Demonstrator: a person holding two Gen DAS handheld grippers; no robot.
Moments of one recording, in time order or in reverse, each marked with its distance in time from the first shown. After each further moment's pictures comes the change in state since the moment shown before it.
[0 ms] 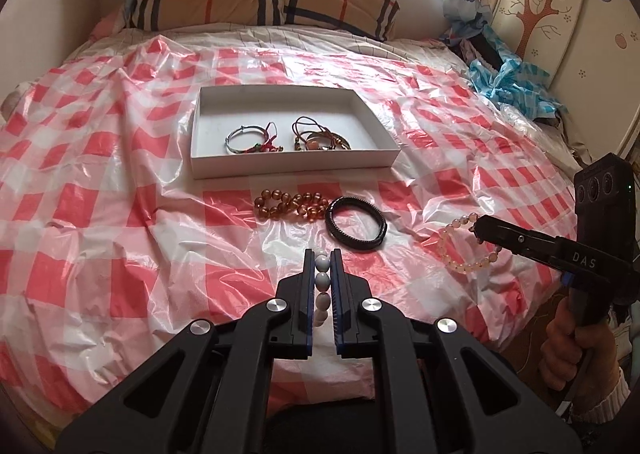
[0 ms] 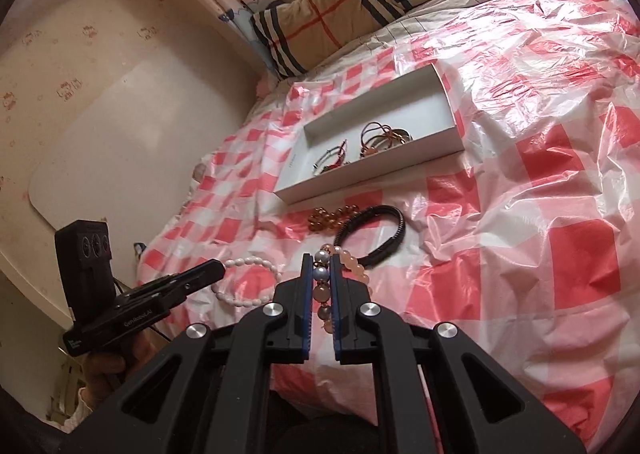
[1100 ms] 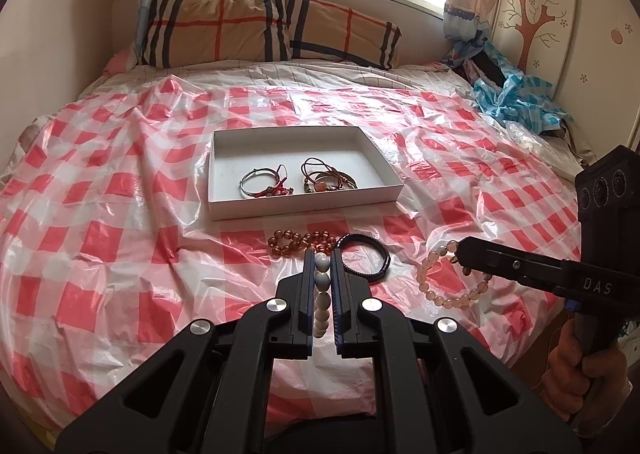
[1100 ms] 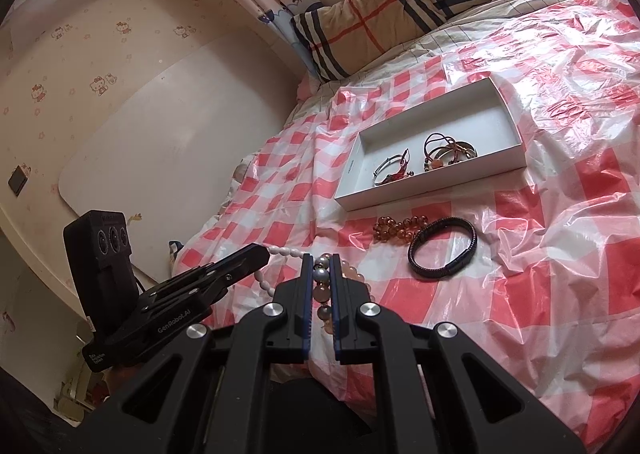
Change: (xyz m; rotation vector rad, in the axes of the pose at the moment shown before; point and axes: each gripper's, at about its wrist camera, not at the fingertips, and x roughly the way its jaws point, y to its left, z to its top) left arm -0.023 -0.010 0.018 0.031 -0.101 0.061; right arm 0.013 0.041 0.006 -0.045 0.009 0.102
